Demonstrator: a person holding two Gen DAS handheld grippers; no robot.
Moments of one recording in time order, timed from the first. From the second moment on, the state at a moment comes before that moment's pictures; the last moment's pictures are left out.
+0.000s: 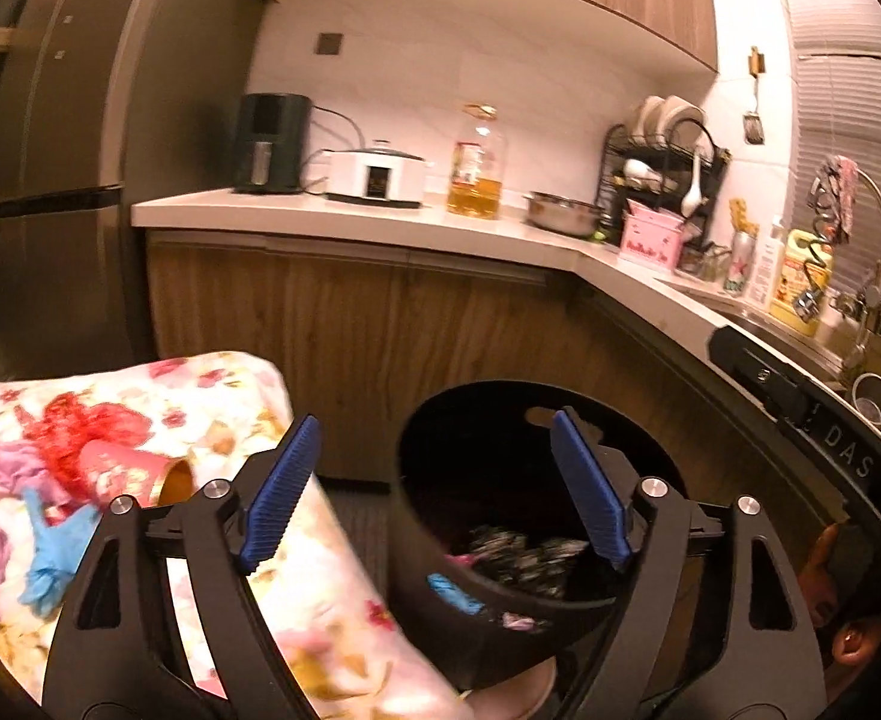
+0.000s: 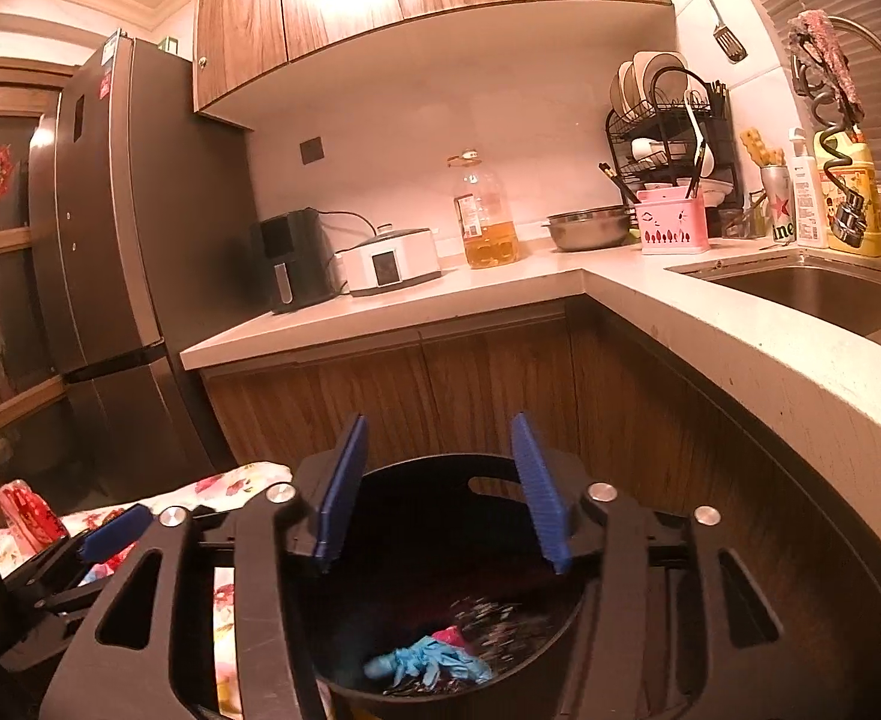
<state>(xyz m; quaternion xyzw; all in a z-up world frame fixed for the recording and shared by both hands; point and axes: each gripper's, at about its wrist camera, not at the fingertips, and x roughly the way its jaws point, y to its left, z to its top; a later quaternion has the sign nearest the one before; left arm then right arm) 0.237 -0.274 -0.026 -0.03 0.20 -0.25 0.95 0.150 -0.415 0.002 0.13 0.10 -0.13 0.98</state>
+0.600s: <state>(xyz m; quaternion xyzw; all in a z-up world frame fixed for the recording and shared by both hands) 0.200 -0.140 -0.029 -0.06 0.17 -0.09 0.98 0.135 -0.334 0.002 0.10 0.09 -0.08 0.99</state>
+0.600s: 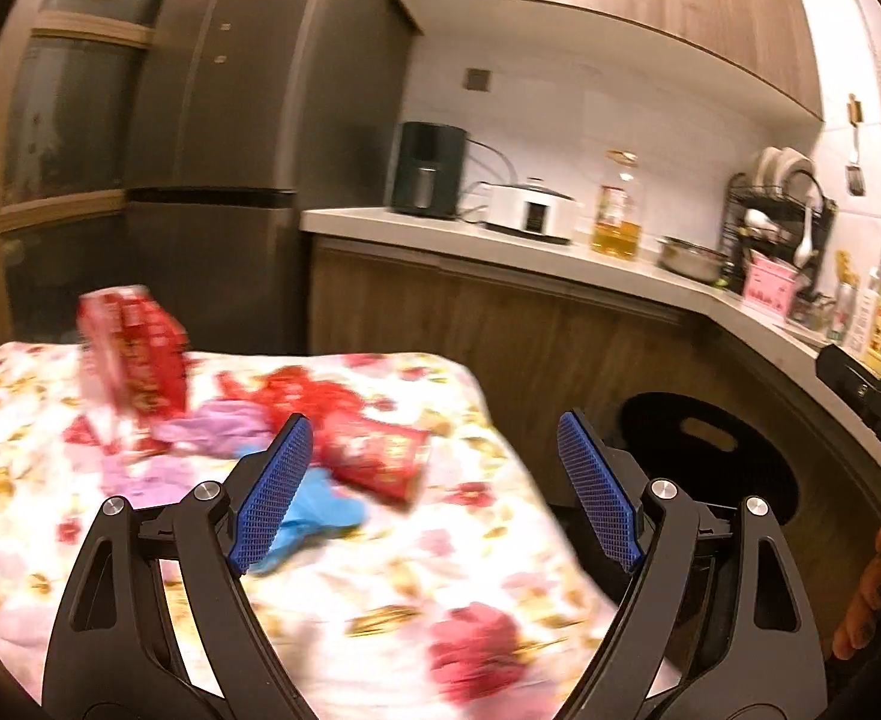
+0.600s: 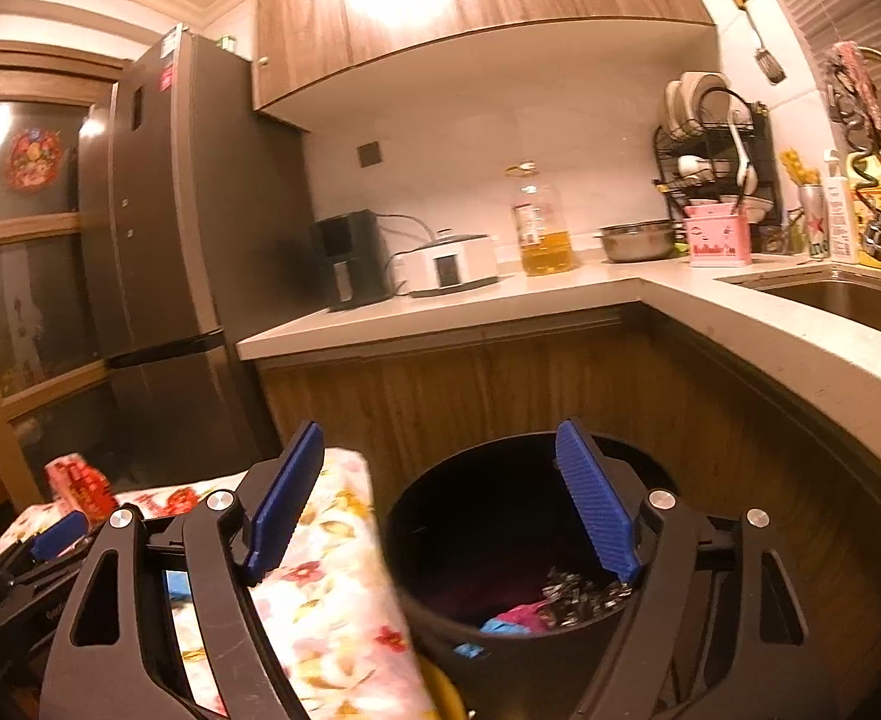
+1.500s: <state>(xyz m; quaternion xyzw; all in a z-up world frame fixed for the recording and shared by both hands) 0.221 -0.002 -0.090 -0.07 0.24 0.04 0.97 0.188 -0.178 -0.043 0.05 0.16 0.04 0.99</state>
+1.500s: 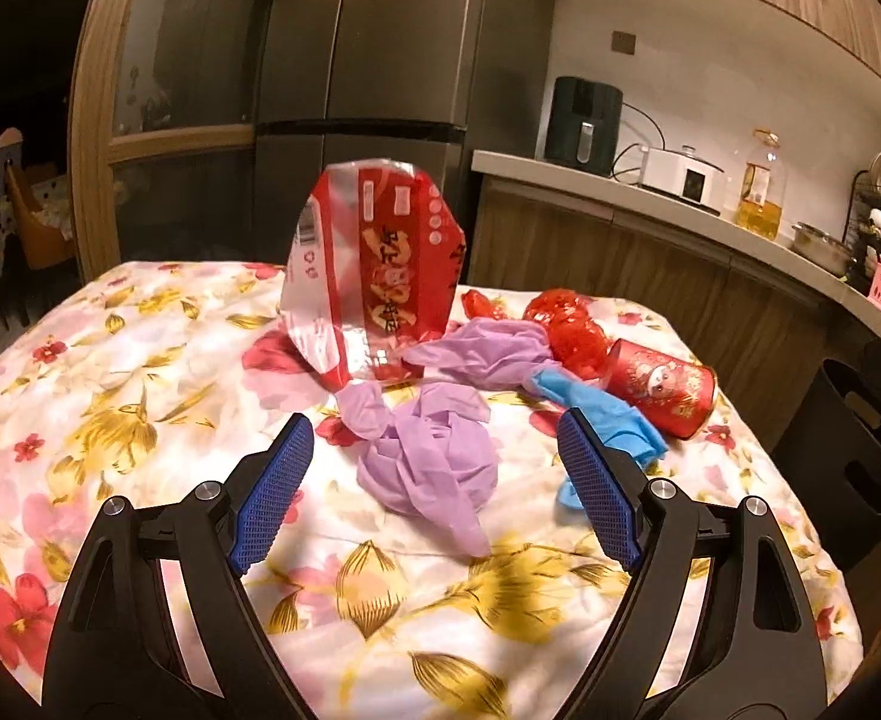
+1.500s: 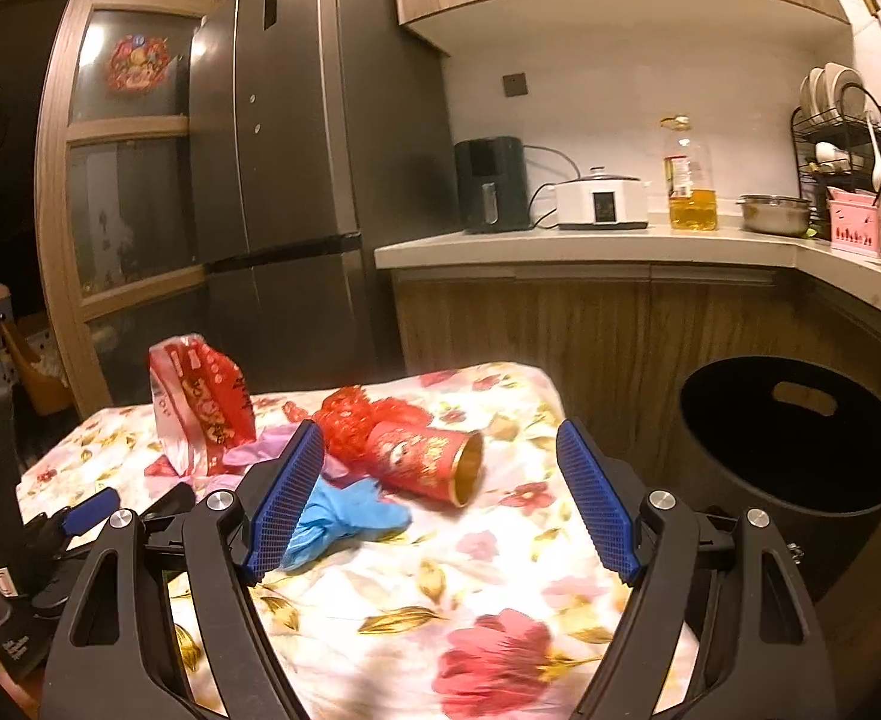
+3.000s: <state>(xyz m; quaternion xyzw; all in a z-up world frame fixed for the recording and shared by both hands) 0.192 0.038 -0.085 -0.16 0.24 0.00 0.96 0.269 -0.107 -0.115 0.00 0.30 0.09 0.95</state>
